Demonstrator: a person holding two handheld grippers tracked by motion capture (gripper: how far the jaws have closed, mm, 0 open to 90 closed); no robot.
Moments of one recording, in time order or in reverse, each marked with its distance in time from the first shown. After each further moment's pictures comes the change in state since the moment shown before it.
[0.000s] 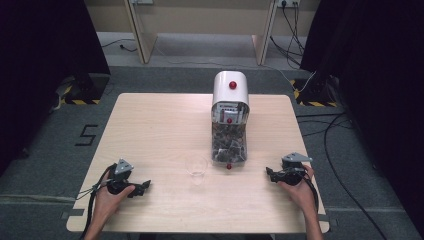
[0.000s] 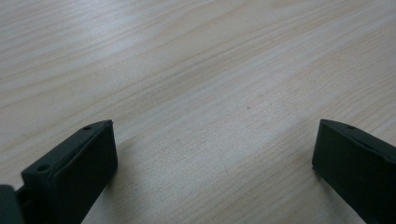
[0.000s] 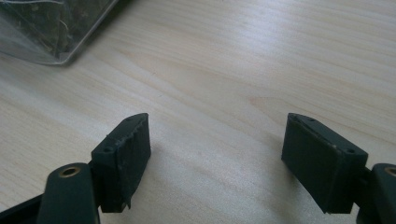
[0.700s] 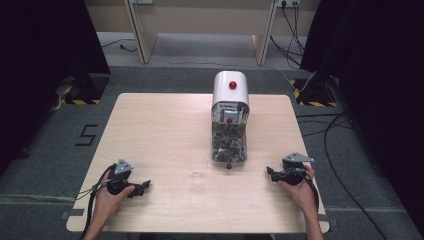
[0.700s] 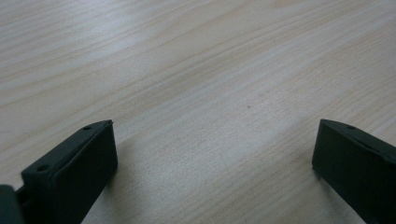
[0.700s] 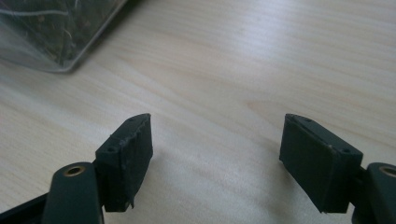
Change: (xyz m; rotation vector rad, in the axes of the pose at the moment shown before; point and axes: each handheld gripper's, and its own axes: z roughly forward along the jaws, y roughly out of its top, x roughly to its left) left arm 0.000 0.000 0.000 0.000 0.001 -0.001; right arm -0.001 -0.001 -0.003 -0.024 0.000 0.013
